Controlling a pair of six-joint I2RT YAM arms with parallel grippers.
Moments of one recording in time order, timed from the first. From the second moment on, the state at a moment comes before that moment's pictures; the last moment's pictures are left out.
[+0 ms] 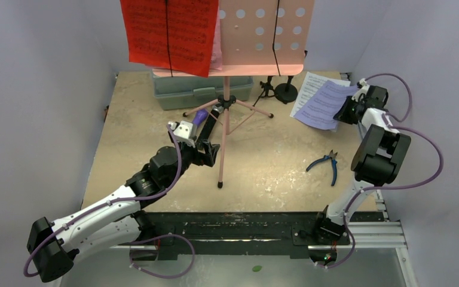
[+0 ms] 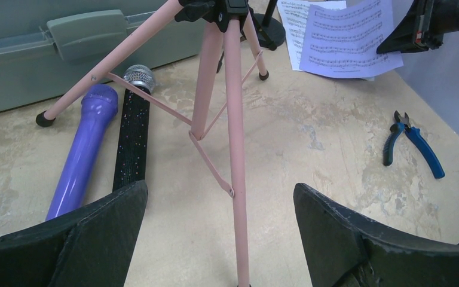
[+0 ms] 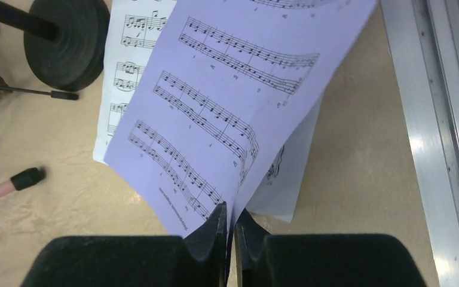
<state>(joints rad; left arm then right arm) -0.85 0.84 0.59 0.10 -0.36 -0.28 -0.43 1.88 1.34 -0.29 -0.40 0.10</state>
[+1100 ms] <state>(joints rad) -0.85 0.84 0.59 0.10 -0.37 -0.28 -0.32 2.01 1.56 -0.38 -0.12 -0.28</state>
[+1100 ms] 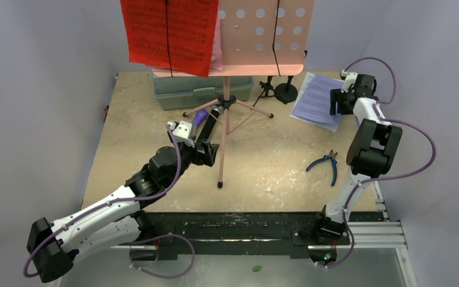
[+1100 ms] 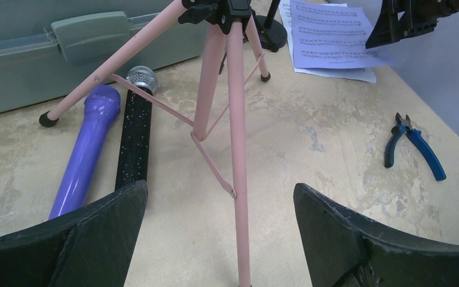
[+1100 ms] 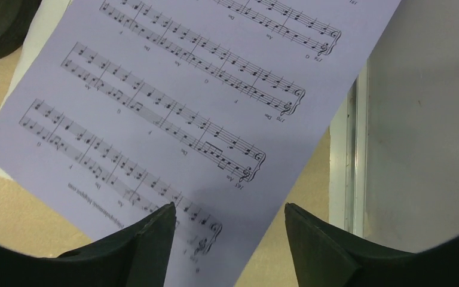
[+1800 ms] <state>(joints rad) -0.85 0.81 0.59 0.08 -0.36 -0.28 -0.32 1.53 1.33 -0.46 -0.43 -0.32</state>
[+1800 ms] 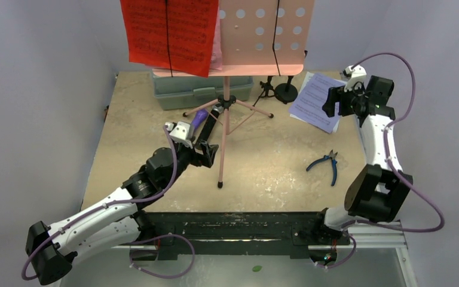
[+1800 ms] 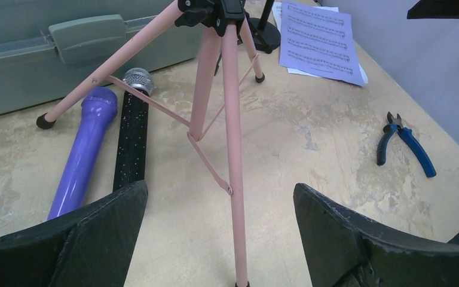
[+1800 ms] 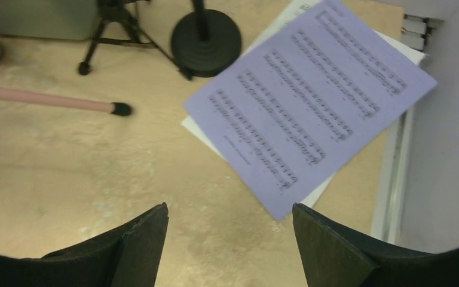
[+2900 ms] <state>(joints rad) -0.85 0.79 0.99 -0.24 -0.20 -0.30 -0.33 1.11 0.96 -0.48 -1.07 -0.40</state>
